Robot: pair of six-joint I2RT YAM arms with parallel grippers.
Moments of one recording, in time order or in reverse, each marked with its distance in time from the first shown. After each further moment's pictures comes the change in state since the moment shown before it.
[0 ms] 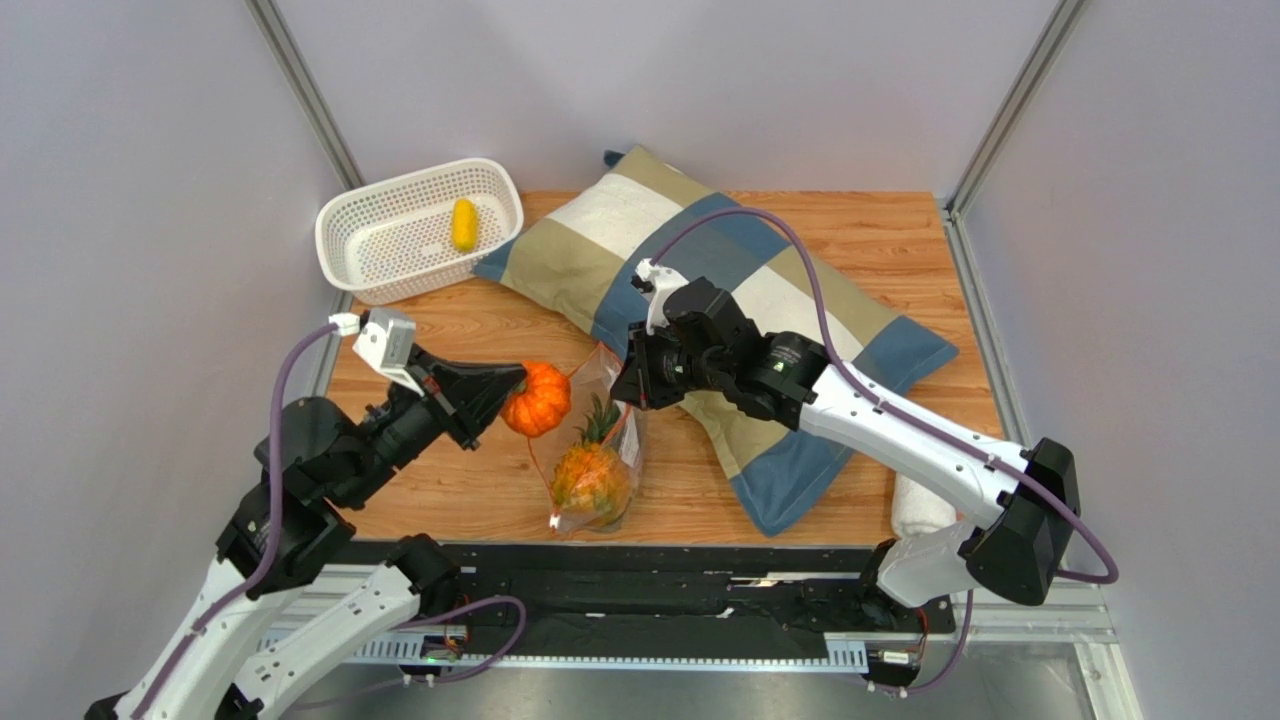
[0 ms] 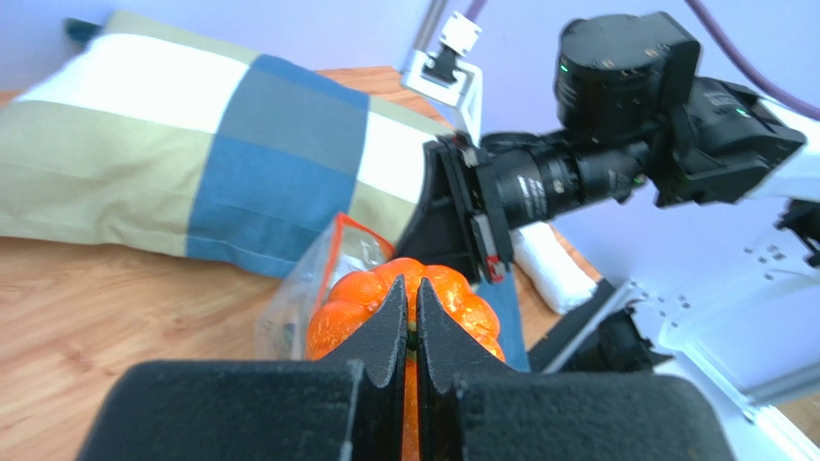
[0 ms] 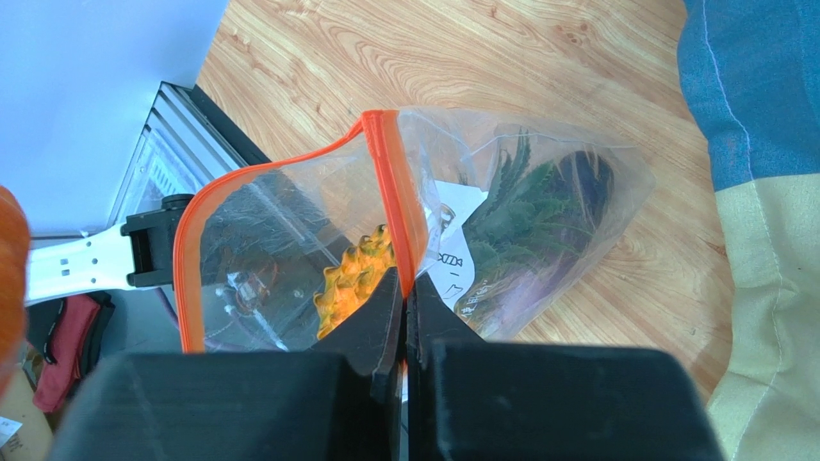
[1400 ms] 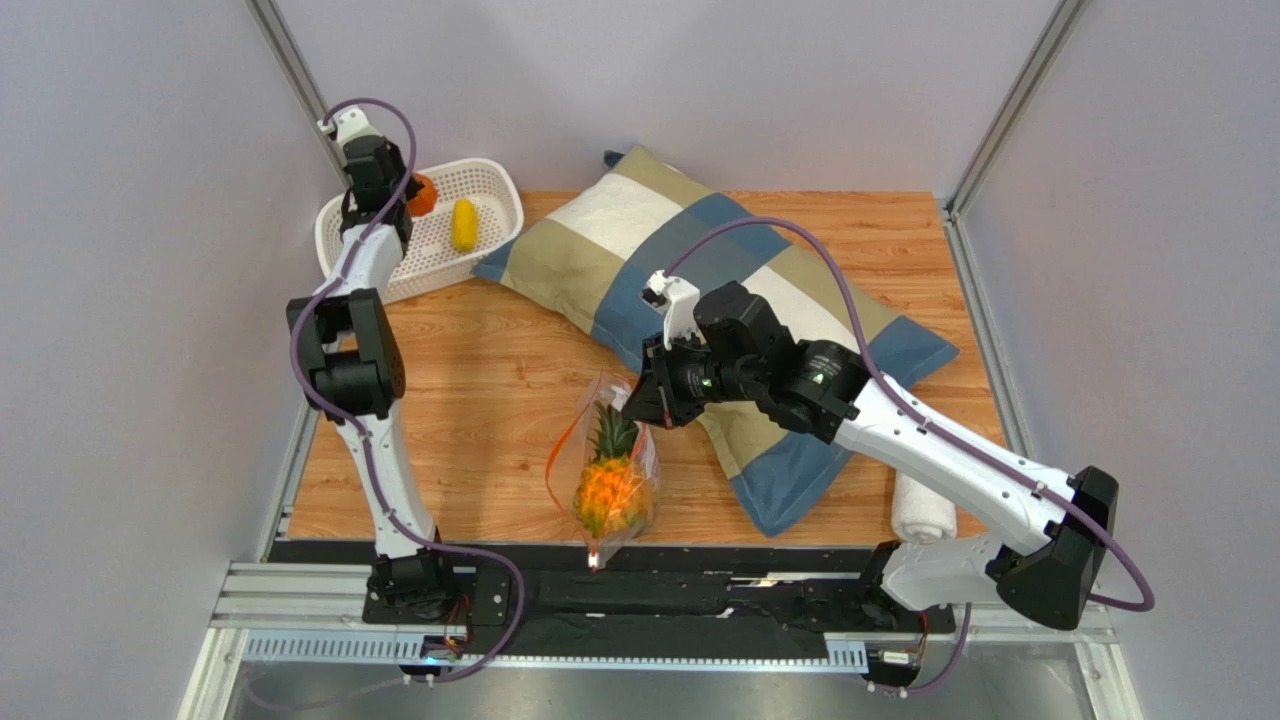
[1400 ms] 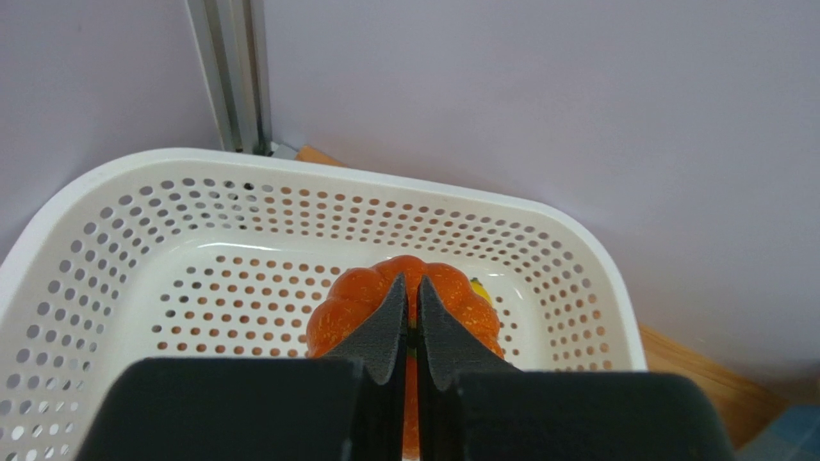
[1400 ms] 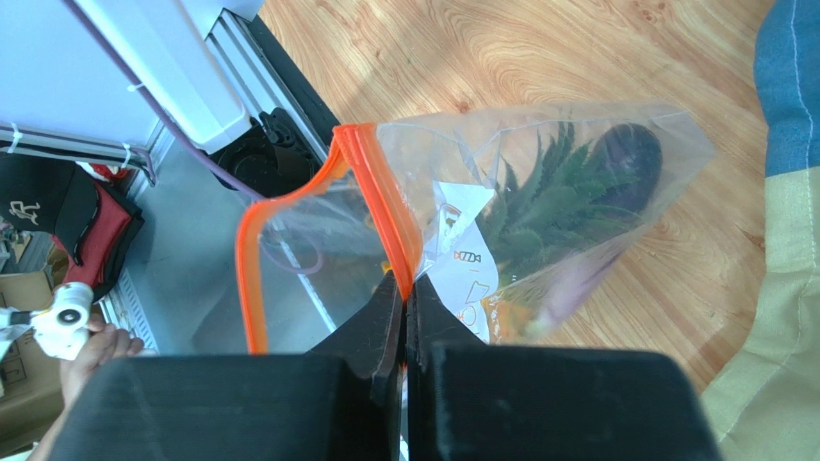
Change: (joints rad) left arm 0.860 1.702 0.868 0.568 -0.204 0.078; right arm 0.000 -0.114 -0.023 -0.067 -0.150 -0.084
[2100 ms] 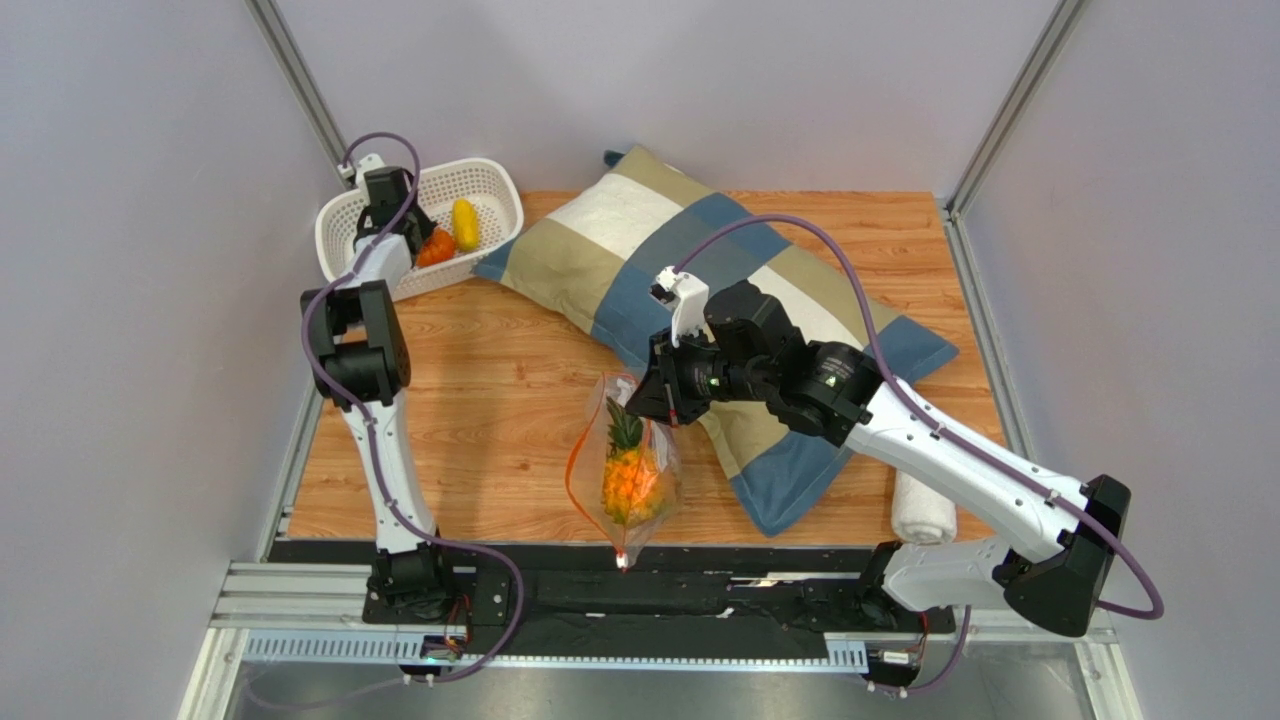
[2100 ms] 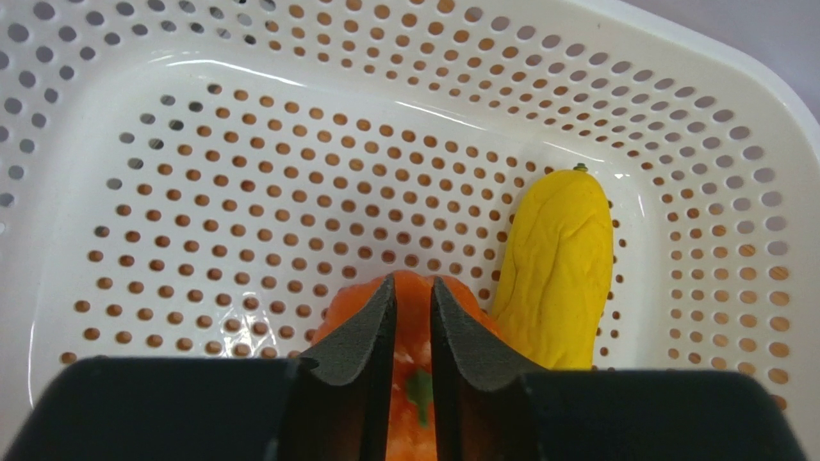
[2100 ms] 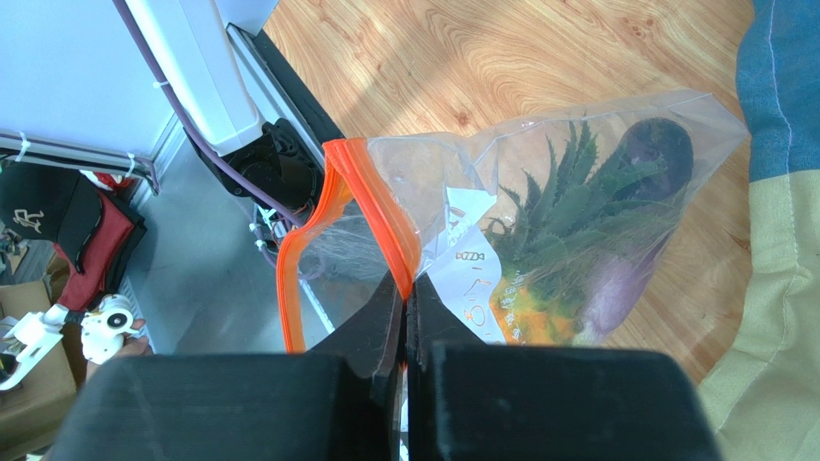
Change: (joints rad) left arm 0.018 0.154 0.040 -0.178 -0.013 -0.098; right arm 0.000 -0.035 0.000 0.000 0.016 -0.002
